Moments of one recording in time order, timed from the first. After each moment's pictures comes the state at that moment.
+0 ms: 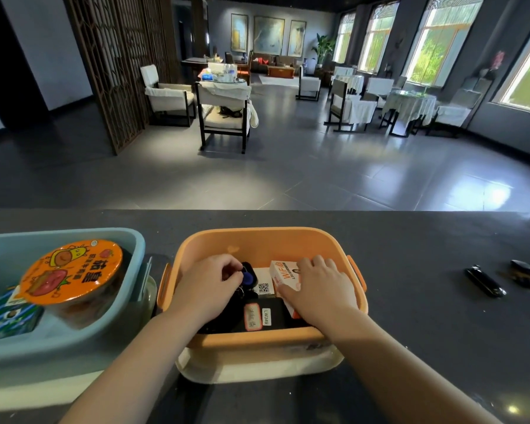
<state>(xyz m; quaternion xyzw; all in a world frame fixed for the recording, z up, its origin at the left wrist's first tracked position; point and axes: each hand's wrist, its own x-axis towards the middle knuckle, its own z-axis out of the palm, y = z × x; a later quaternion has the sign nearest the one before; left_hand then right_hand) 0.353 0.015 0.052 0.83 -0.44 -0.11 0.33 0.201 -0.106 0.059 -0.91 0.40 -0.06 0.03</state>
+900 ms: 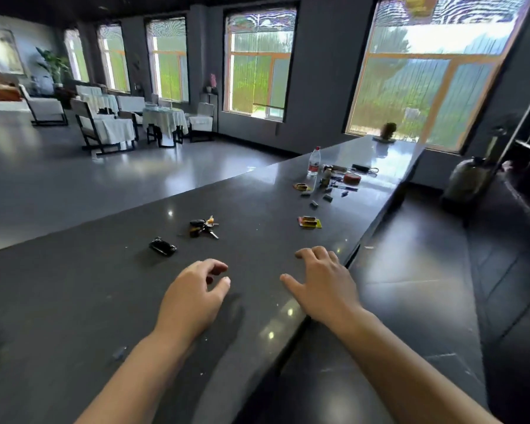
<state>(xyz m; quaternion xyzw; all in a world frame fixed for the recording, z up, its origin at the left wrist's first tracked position) -0.141 -0.133 0.076 0.58 -0.69 -0.20 0.39 -0.355 -0.118 0.099 -0.68 0.70 -0.21 -0.01</state>
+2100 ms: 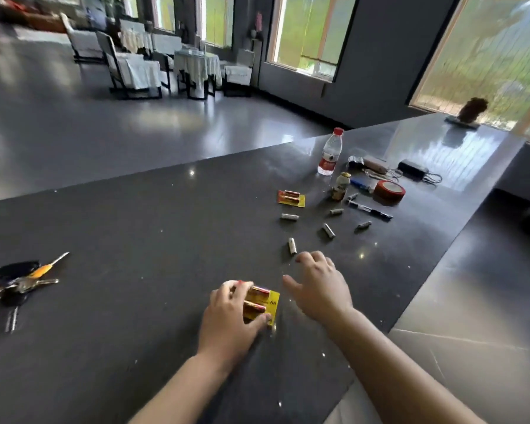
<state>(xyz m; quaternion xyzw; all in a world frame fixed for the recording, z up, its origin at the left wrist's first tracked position) -0.506 -0.568 -0.058 0.68 -0.65 -0.19 0.29 -0.666 -0.617 0.012 -0.72 0.68 -0.12 0.08</state>
